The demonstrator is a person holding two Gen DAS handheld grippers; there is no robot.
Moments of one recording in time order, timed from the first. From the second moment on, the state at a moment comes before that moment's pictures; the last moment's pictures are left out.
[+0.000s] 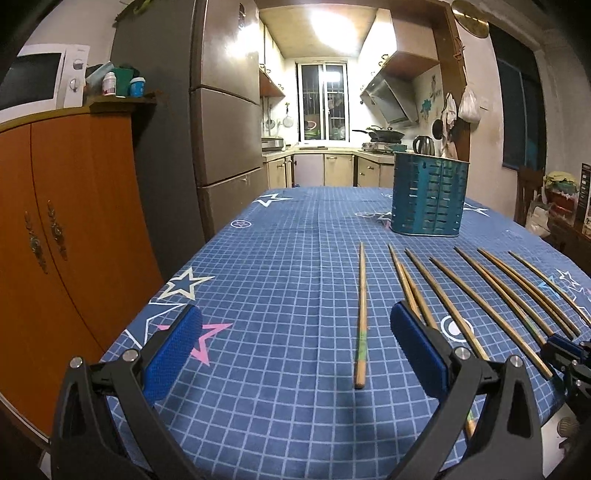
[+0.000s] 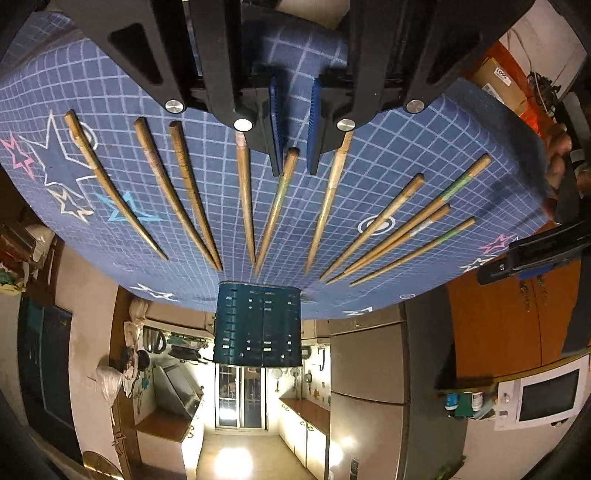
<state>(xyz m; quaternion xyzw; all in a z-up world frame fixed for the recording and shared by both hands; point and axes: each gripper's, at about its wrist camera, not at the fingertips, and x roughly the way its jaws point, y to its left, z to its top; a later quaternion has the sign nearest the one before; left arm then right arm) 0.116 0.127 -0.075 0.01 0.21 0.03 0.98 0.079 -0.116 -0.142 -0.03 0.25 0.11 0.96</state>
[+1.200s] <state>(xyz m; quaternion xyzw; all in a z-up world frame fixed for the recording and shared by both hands) 0.116 0.087 -0.125 0.06 0.24 -0.03 0.97 0.079 -0.117 -0.142 -0.01 0.25 0.09 0.96</state>
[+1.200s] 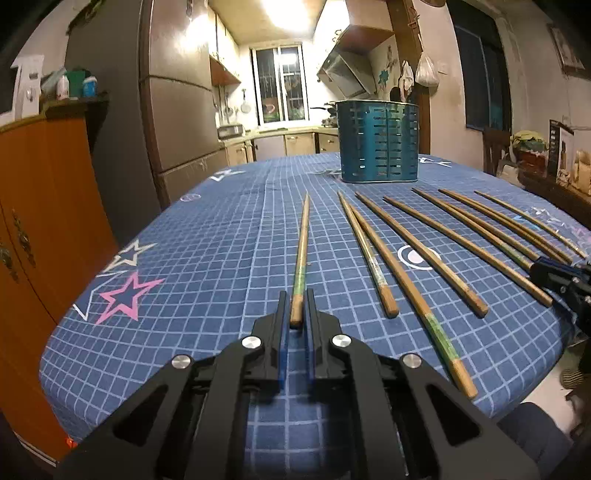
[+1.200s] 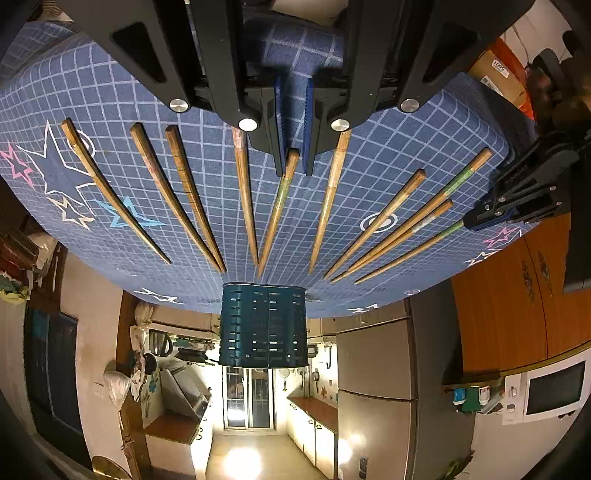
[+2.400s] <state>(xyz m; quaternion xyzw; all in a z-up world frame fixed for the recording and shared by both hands) 0.154 0.072 0.053 0.06 0.05 -0.08 0.99 0.119 -0.138 0.027 -0.03 0.08 0.14 0.99</state>
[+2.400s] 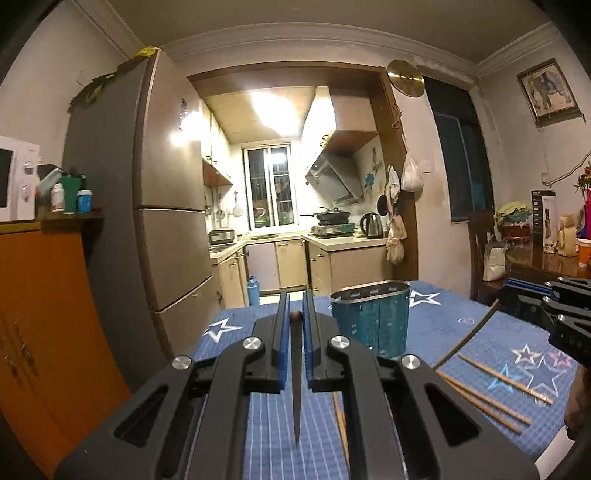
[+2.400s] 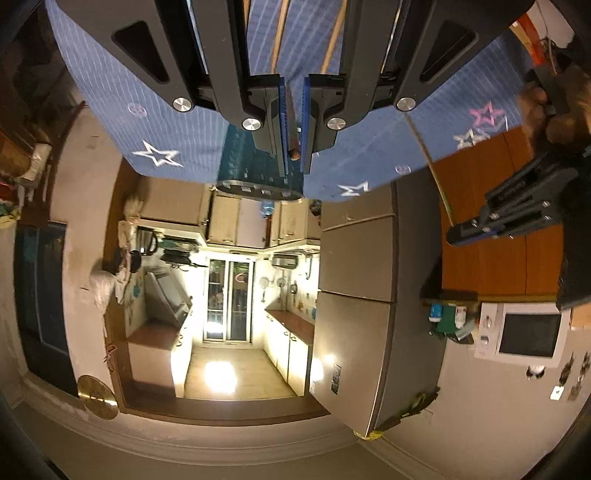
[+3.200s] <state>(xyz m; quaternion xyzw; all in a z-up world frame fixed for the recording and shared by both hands) 0.194 0.030 0.120 0.03 0.05 -0.15 0.99 0.170 -0.165 0.119 -0.01 0.03 0.18 0.98</state>
